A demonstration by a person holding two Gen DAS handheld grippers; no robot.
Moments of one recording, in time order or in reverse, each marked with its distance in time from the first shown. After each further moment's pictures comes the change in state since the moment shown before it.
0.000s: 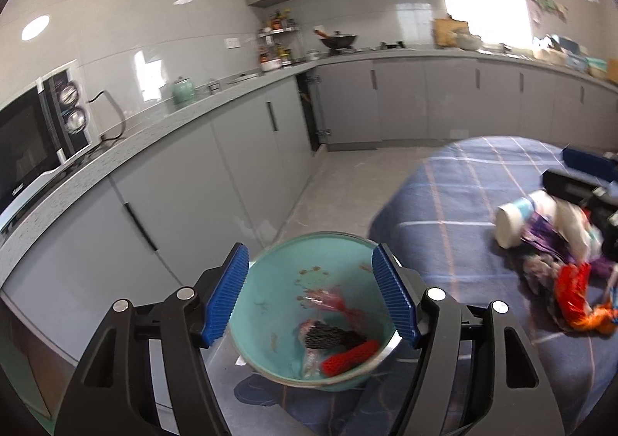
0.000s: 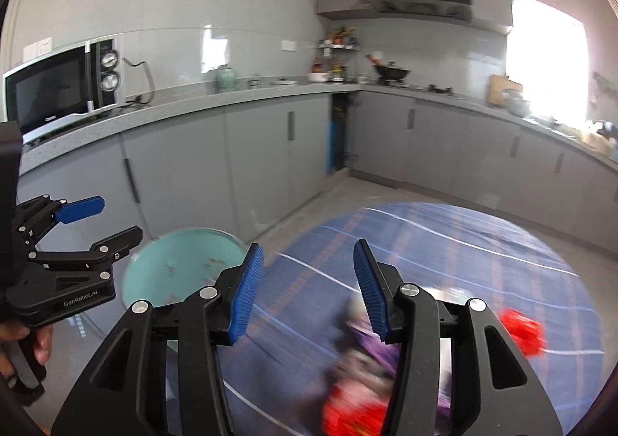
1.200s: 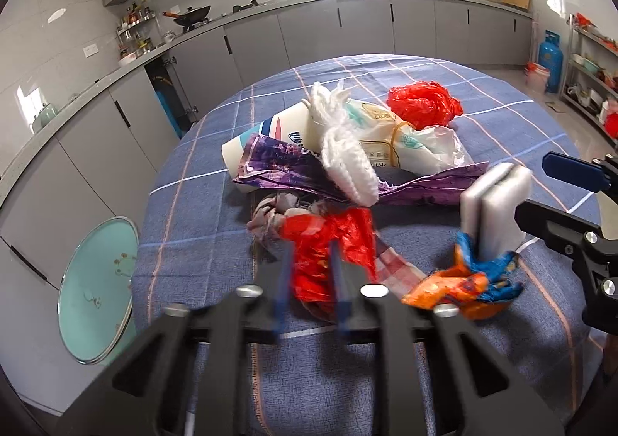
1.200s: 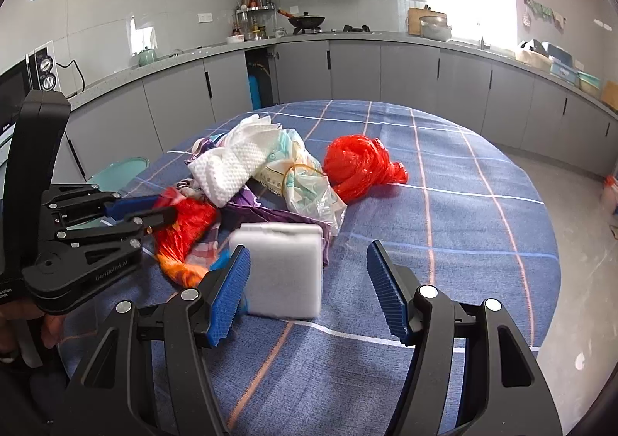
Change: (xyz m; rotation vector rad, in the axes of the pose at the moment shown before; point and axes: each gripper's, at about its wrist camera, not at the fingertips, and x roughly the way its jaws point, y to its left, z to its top) left arm -0.004 -0.215 -0.040 0.262 0.133 -0.357; right arm -0.078 -0.127 -0.139 0.197 0.148 -0.151
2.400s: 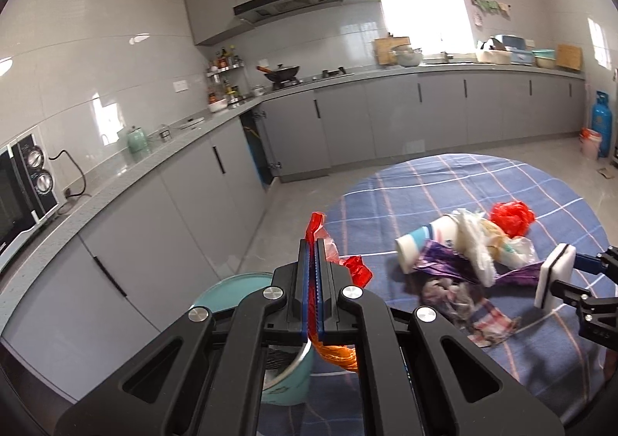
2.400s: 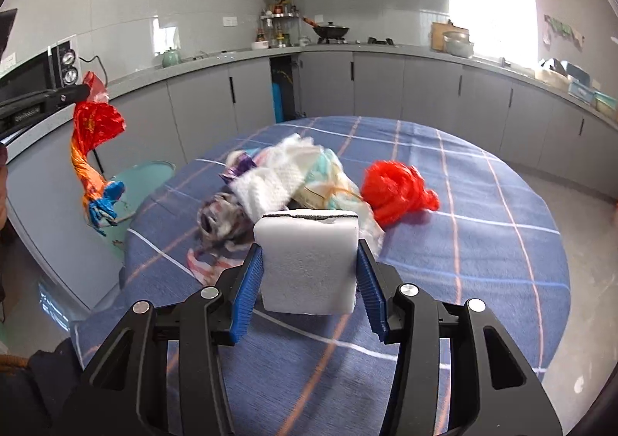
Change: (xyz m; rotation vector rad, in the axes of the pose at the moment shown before) left arm -0.116 0.128 0.024 -0.135 -0.238 0.259; right arm -0.005 0.025 0.015 -0.062 -0.038 0.067
